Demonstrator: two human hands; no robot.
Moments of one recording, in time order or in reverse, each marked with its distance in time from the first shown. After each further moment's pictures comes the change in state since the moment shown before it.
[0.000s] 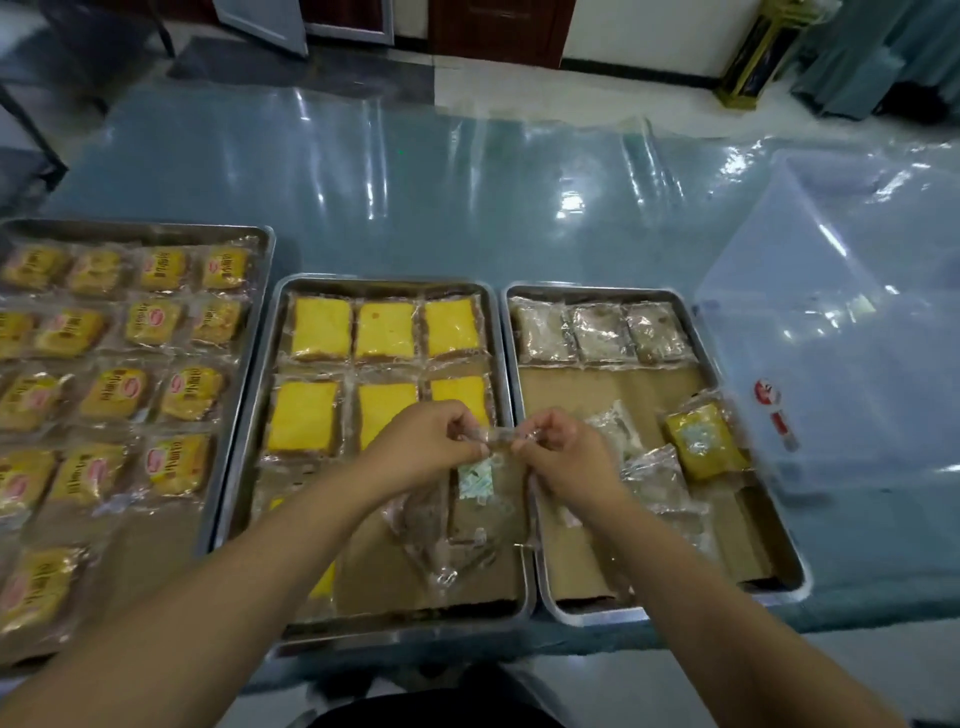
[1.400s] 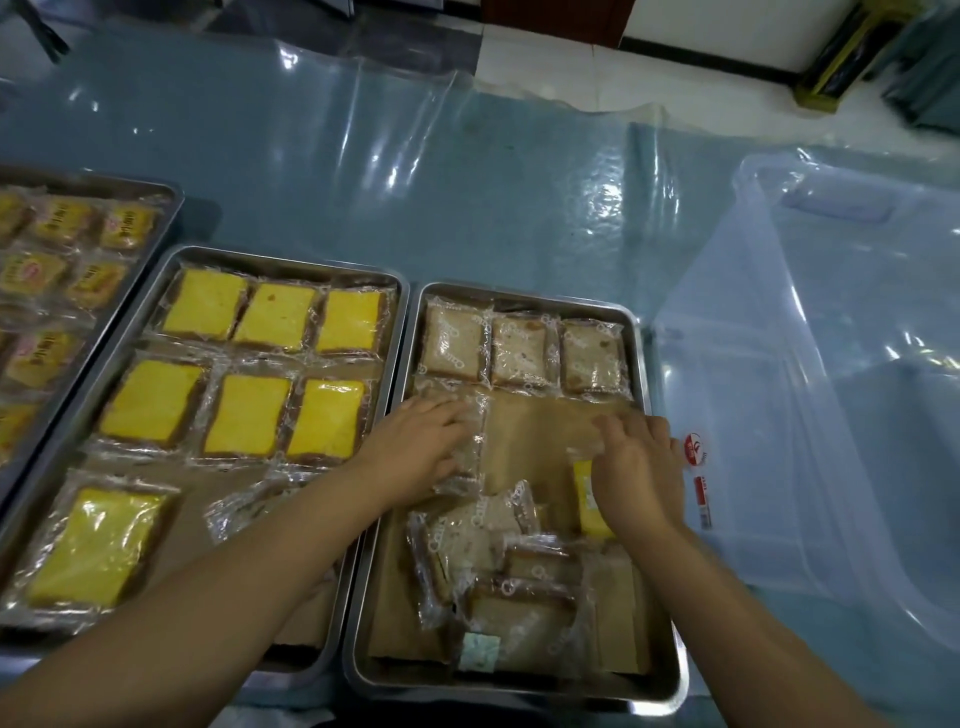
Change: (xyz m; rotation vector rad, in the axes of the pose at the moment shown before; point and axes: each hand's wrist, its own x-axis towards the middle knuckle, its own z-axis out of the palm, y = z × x) left_hand 0.132 0.028 0.138 0.738 0.066 0.249; right_hand 0.084 0.076 -0.215 -1.196 0.180 -0.220
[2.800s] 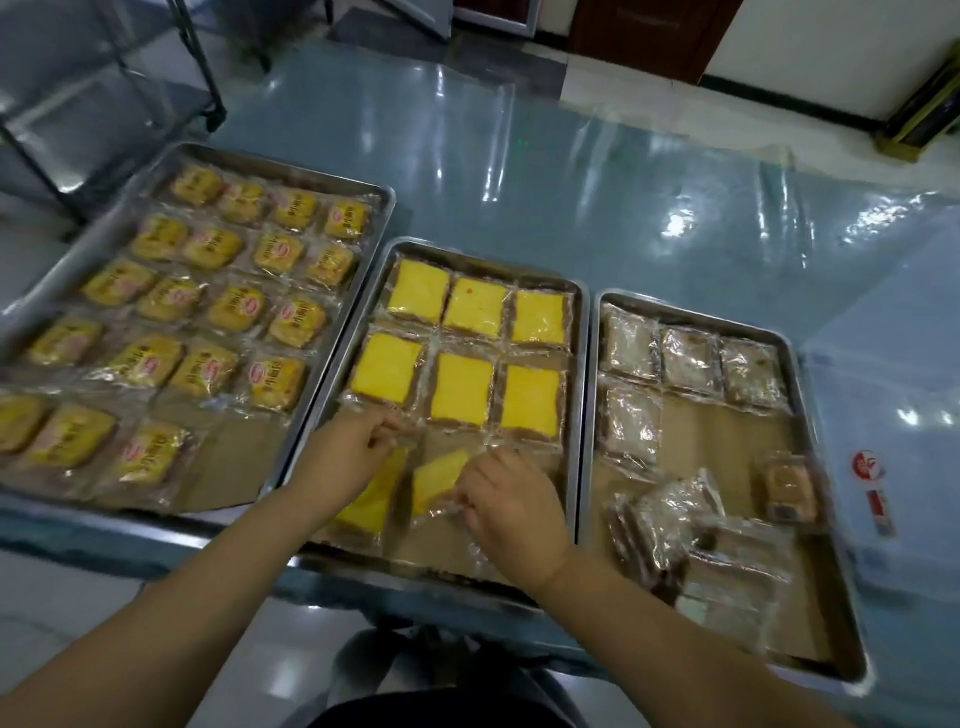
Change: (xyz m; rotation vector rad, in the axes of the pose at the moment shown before) left_hand -0.249 -0.171 -0.053 -0.534 0.235 -0.632; right_hand -0.104 -0.315 0.020 0.335 0.180 -0.794
